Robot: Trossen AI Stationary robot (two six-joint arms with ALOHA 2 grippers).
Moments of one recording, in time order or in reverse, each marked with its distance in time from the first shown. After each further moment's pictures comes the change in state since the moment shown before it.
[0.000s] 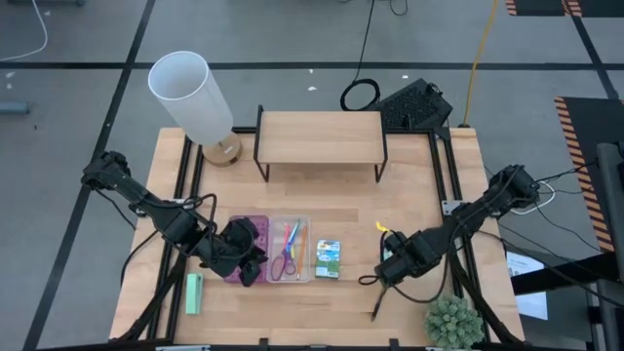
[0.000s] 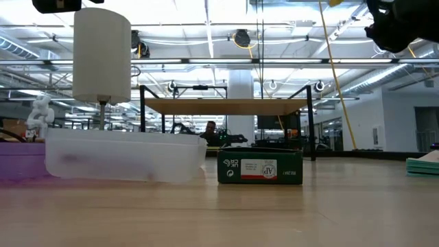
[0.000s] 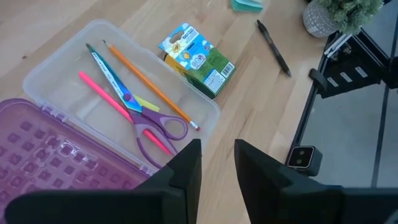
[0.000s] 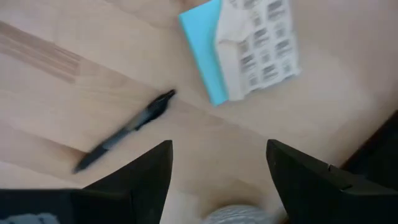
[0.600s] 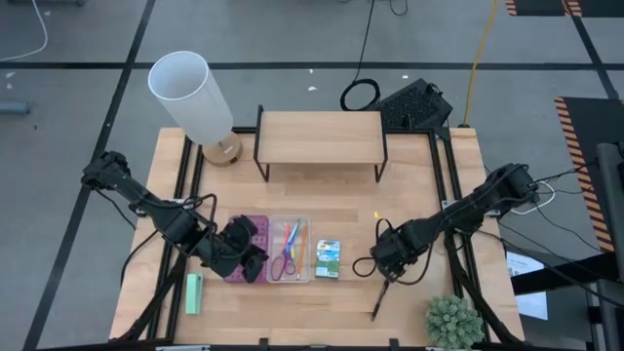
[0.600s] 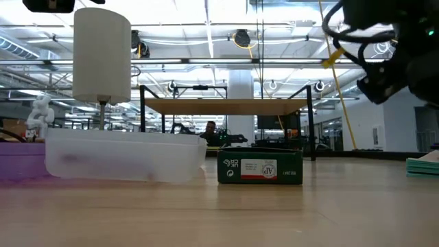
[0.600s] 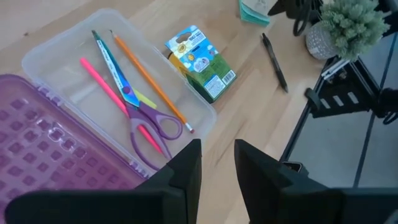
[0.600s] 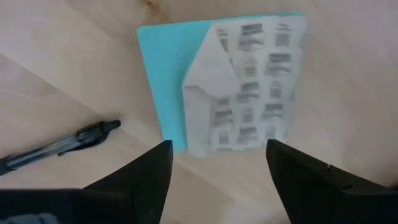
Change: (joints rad) left arm 0.000 0.000 0.000 0.000 -0.017 -0.147; right arm -0.140 -0.001 -0.246 0.190 -0.080 -0.424
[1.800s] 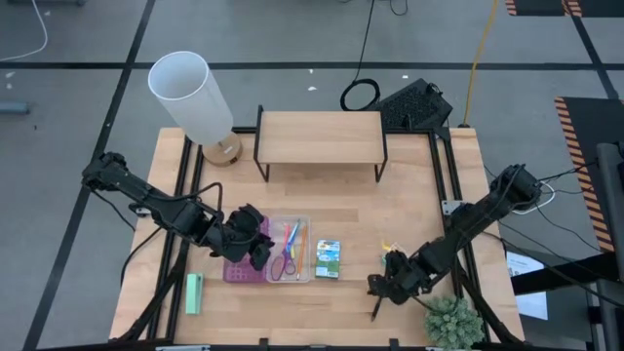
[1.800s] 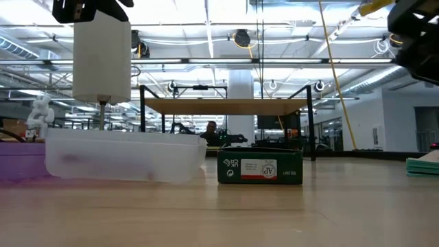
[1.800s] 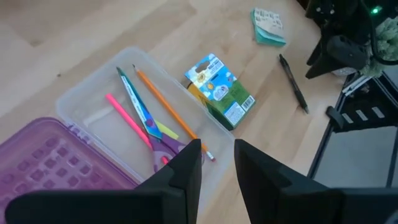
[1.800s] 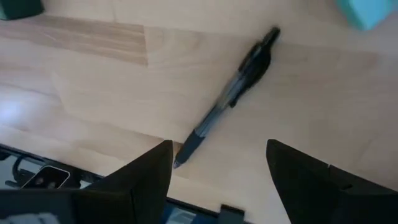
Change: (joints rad) left arm 0.102 0.000 0.000 -0.001 -0.006 0.130; right arm 0.267 -0.018 -0.008 0.483 0.147 0.958
